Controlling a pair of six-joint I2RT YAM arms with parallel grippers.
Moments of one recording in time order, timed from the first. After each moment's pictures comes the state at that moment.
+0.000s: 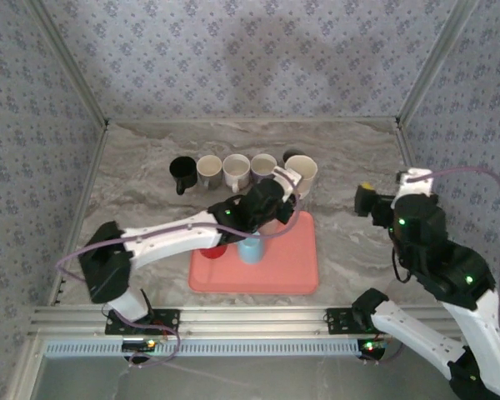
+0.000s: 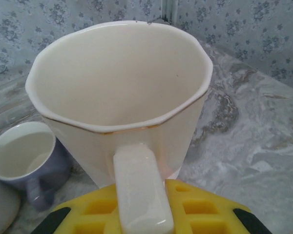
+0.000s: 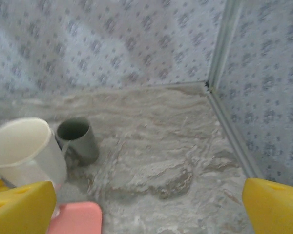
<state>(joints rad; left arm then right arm) -1.09 1.66 1.26 -0.03 -0.34 -0.19 0.63 0.65 1.29 -1.05 0.69 0.32</state>
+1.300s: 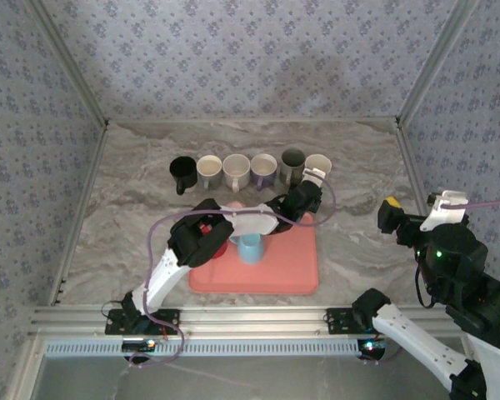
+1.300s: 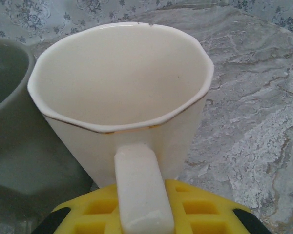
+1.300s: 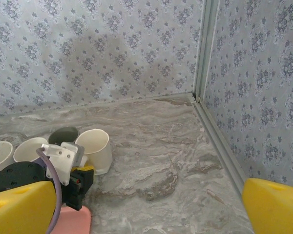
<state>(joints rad) -1.04 2.33 1.65 0.27 -0.46 -0.20 0.62 0.51 1.29 -1.13 0.70 0.28</state>
